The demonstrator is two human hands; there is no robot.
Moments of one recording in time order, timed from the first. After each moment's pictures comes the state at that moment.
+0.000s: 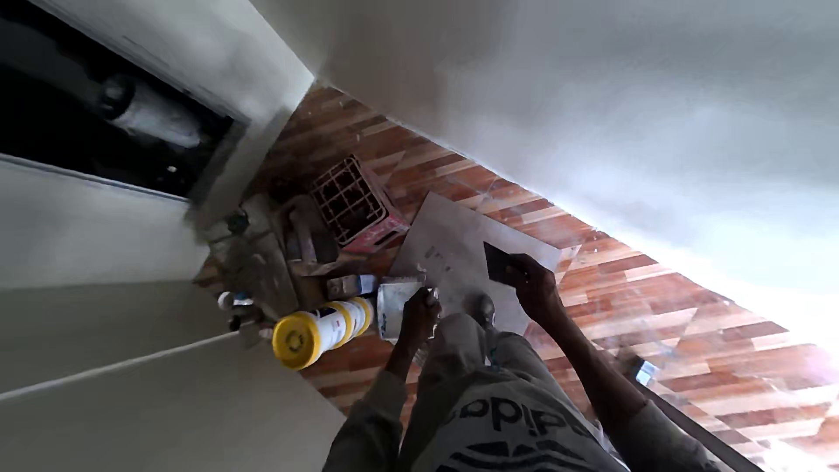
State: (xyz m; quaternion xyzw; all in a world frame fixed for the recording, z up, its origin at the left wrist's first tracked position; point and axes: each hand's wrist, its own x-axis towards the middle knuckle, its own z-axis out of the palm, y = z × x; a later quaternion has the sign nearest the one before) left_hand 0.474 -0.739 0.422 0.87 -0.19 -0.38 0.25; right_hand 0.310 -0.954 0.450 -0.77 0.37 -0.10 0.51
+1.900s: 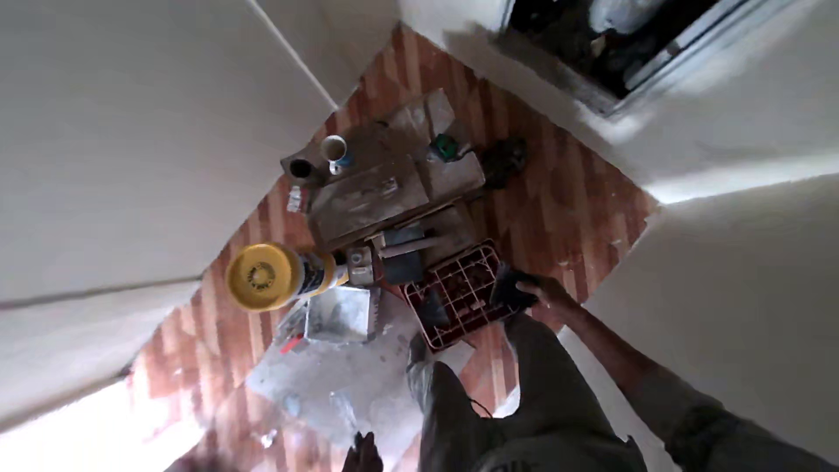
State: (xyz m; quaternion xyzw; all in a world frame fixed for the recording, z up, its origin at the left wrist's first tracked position) left_hand 0.824 -0.846 0.351 0.29 0.84 0.08 0.45; right_hand 1.323 -0.866 0.275 -0.75 0.00 0.57 0.34
